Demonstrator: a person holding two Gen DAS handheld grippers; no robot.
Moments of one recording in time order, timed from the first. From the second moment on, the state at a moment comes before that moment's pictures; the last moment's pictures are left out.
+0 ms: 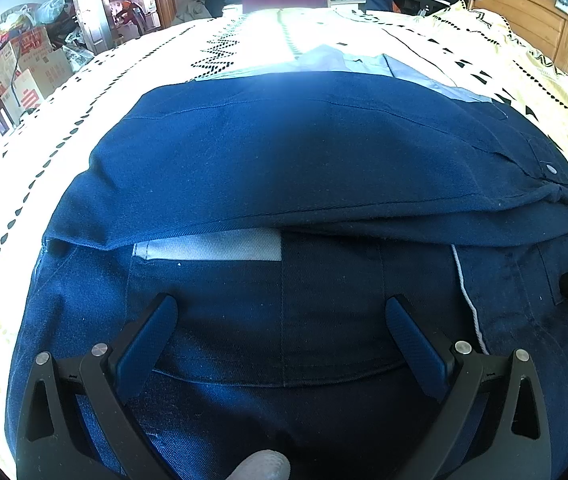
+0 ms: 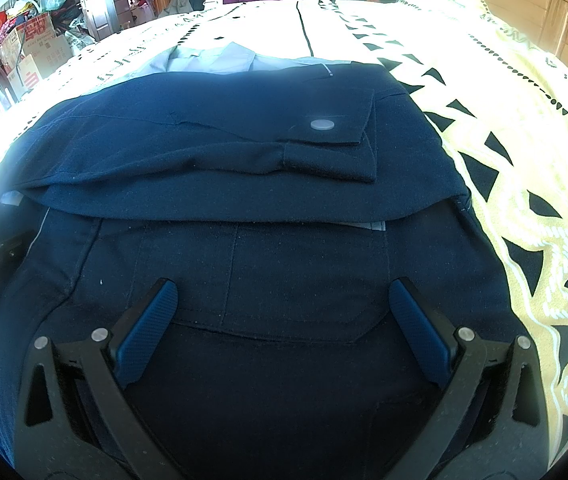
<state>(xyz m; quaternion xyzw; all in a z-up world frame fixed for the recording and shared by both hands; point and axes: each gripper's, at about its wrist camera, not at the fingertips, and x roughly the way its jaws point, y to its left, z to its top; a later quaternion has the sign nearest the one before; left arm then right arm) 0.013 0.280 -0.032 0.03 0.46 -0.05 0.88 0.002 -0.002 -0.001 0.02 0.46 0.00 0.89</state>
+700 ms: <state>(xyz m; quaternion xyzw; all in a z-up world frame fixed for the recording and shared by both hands) 0.013 0.280 -0.033 0.03 0.46 -0.05 0.88 0.002 -0.003 -0.001 0.02 0.46 0.00 0.89</state>
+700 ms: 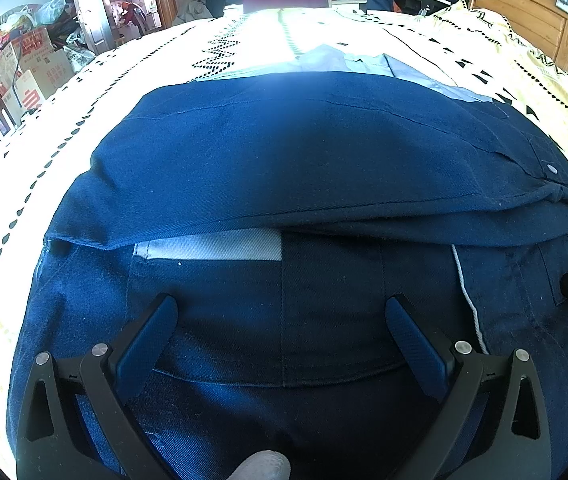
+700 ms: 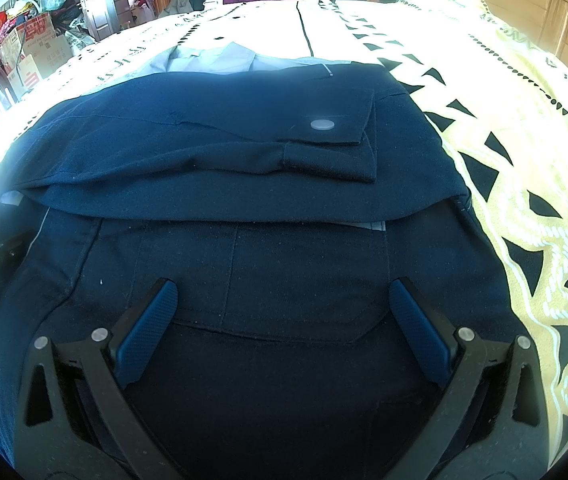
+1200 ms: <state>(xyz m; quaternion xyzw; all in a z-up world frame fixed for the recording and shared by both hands) 0.008 0.293 -0.024 0.01 0.48 -0.08 0.87 0.002 -0.002 -0.001 0.02 0.46 0.00 0.89</state>
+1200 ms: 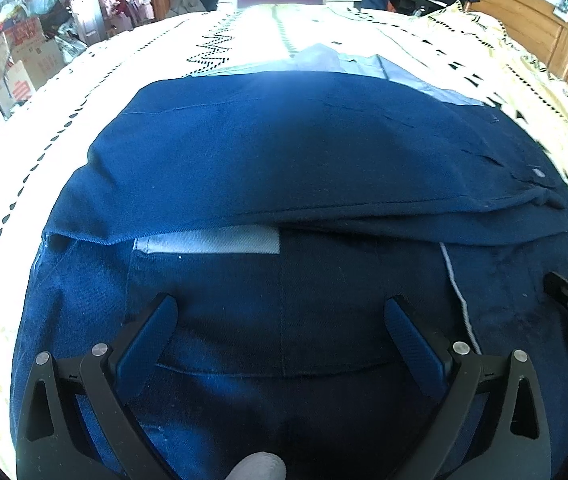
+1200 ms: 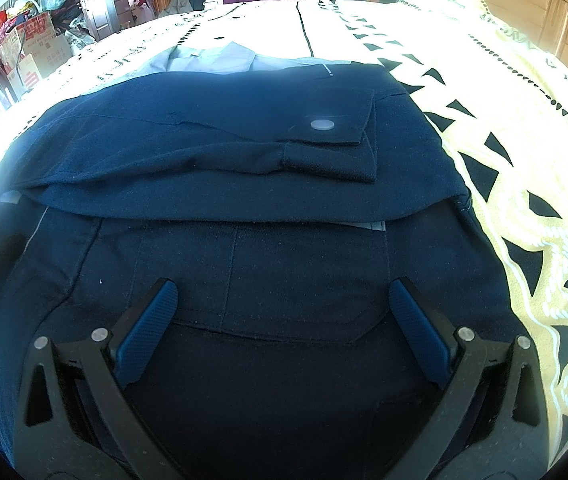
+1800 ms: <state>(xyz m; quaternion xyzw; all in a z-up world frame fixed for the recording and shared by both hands) -0.009 0.294 -0.026 0.06 0.48 -0.11 0.87 0.008 0.001 -0.001 0.01 0.47 0.00 0.88</state>
